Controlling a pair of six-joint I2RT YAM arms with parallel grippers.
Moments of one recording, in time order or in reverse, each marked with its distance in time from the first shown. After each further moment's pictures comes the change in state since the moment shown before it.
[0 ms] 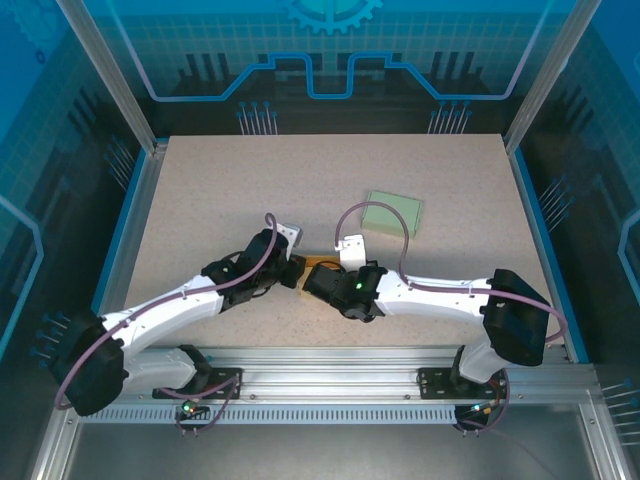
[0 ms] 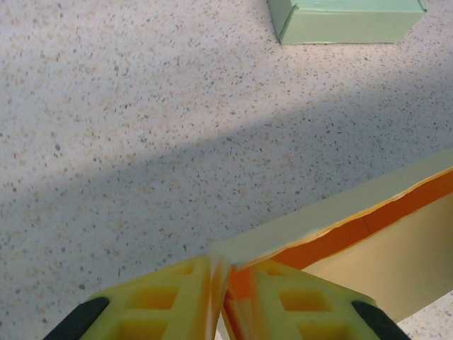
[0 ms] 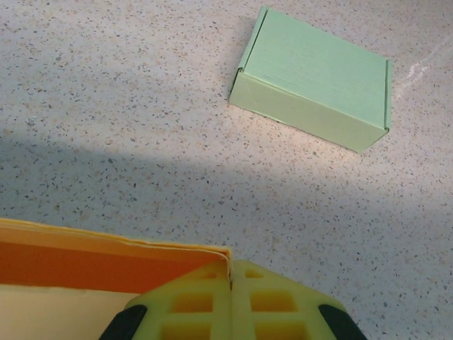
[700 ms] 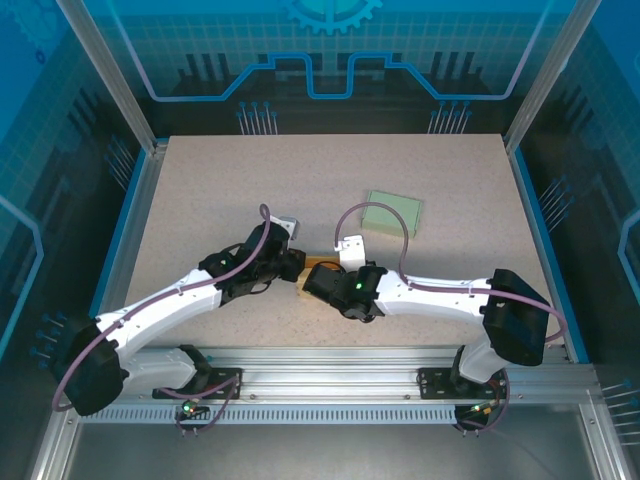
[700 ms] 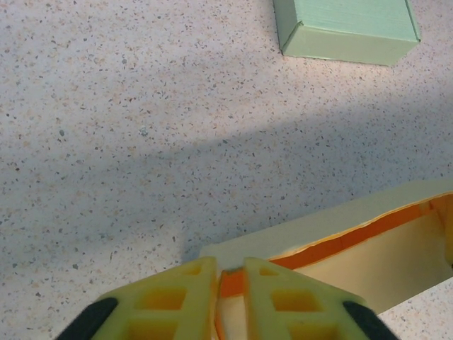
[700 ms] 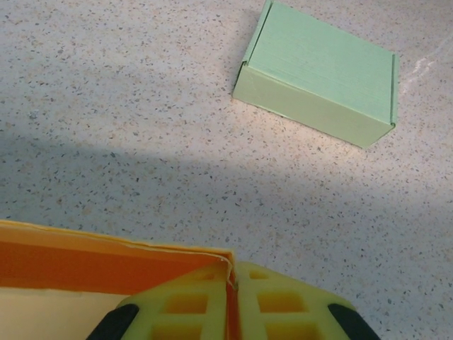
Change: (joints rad) left arm 0.002 0.005 0.092 -0.114 0.012 -0.101; right arm 0.000 -0.002 0.000 0.002 -0.021 -0.006
